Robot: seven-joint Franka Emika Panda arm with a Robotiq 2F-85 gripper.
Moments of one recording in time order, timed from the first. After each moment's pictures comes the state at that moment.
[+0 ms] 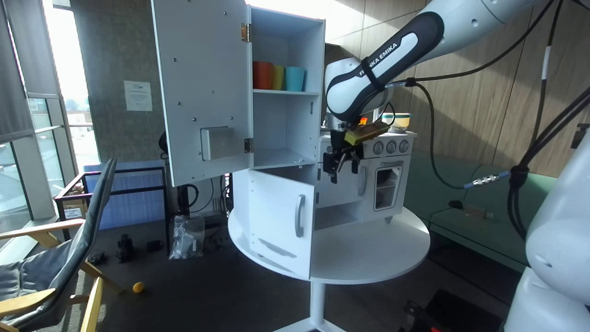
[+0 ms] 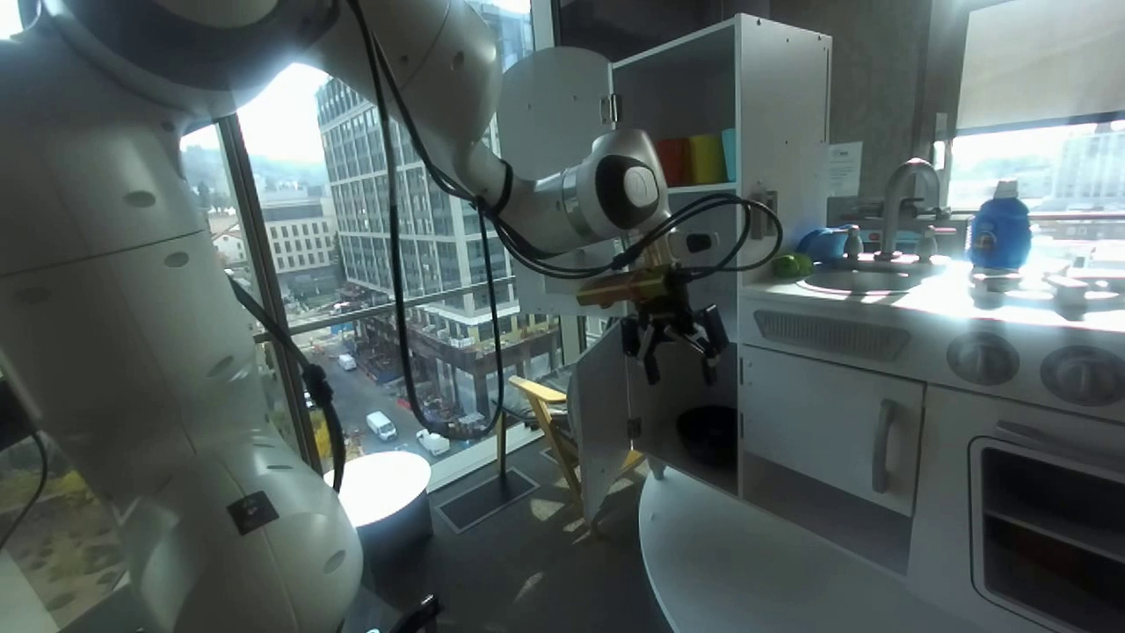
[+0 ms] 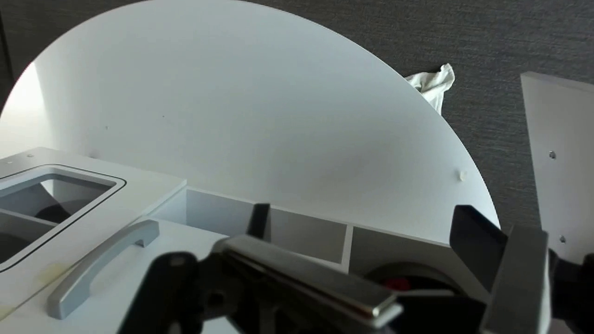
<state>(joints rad) -0.10 -0.14 -0.06 -2.26 -0.30 2.17 0.12</state>
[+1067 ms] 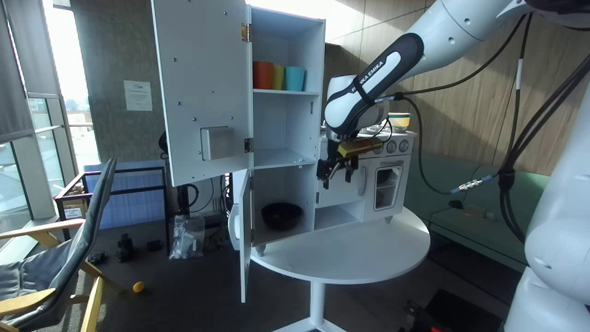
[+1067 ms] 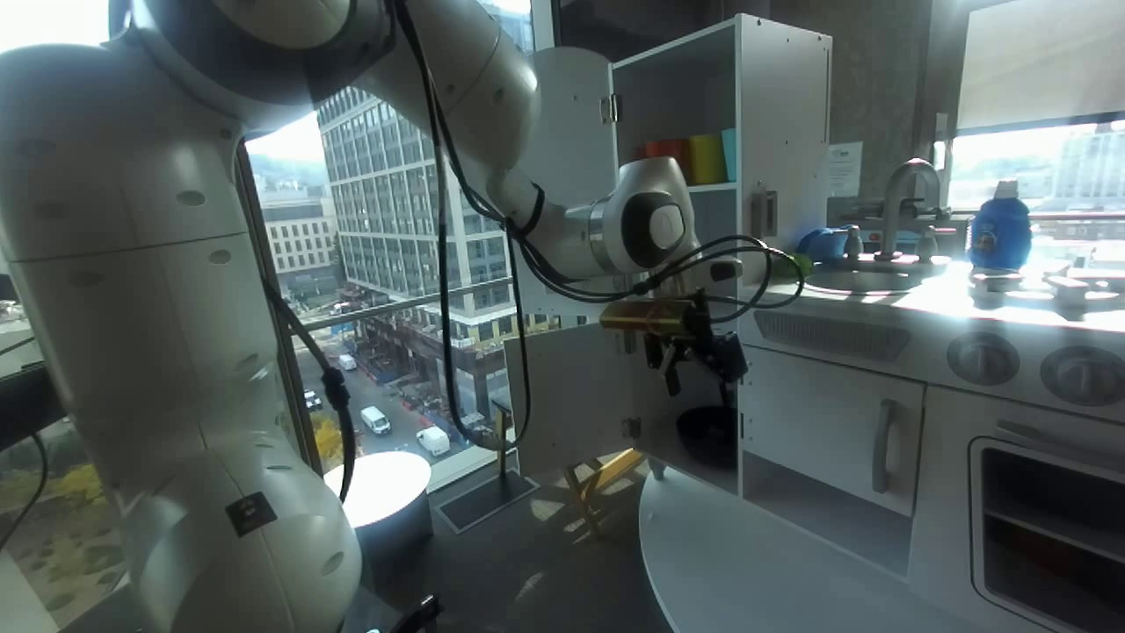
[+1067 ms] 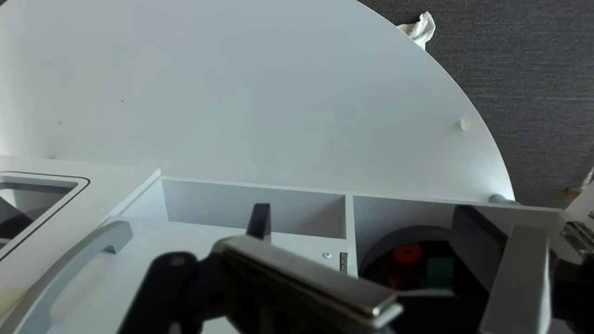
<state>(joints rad) -0.11 -0.03 -0.10 -2.25 -0.21 2.36 0.14</state>
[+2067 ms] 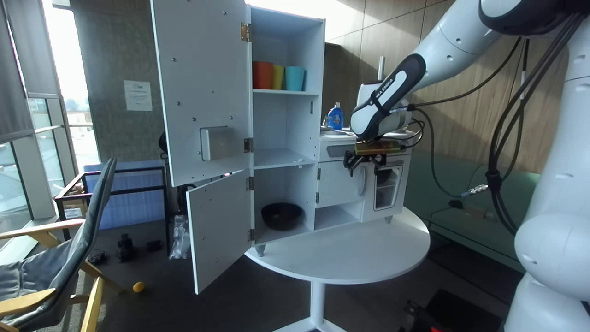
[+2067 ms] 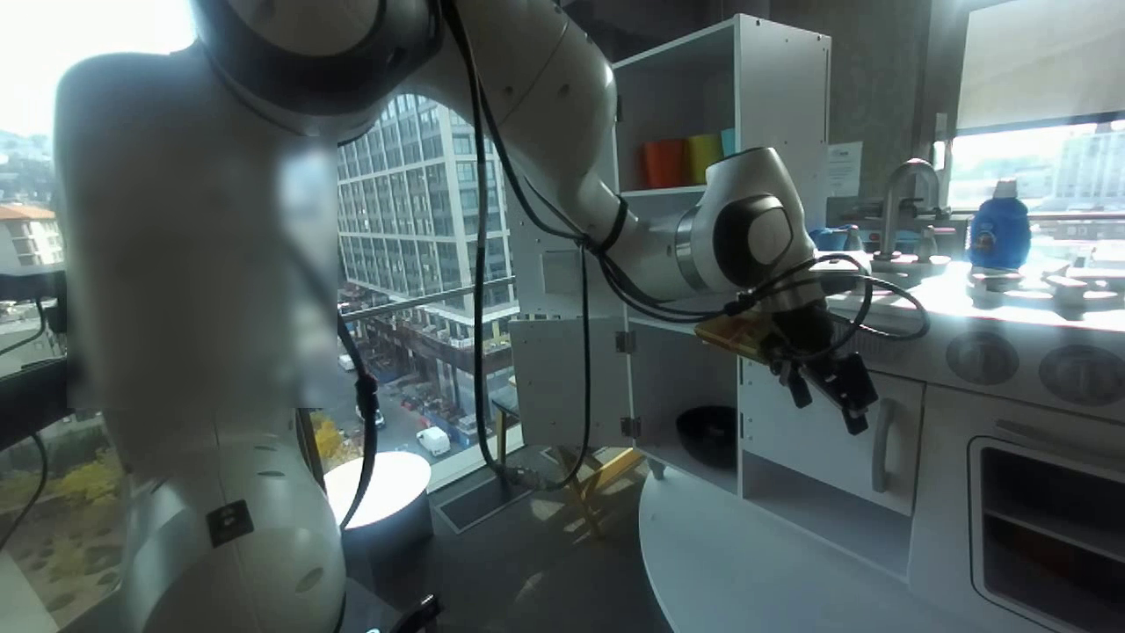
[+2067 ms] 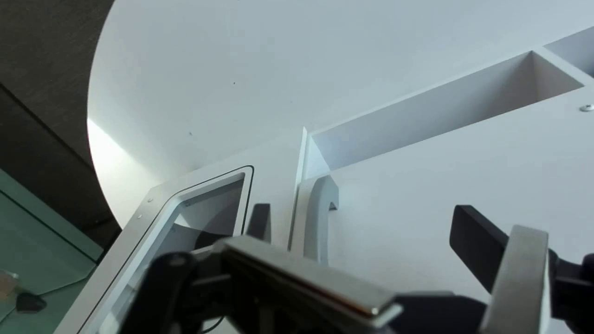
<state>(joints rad) -0.21 0.09 -0.26 -2.16 -0.30 2.53 0.46</state>
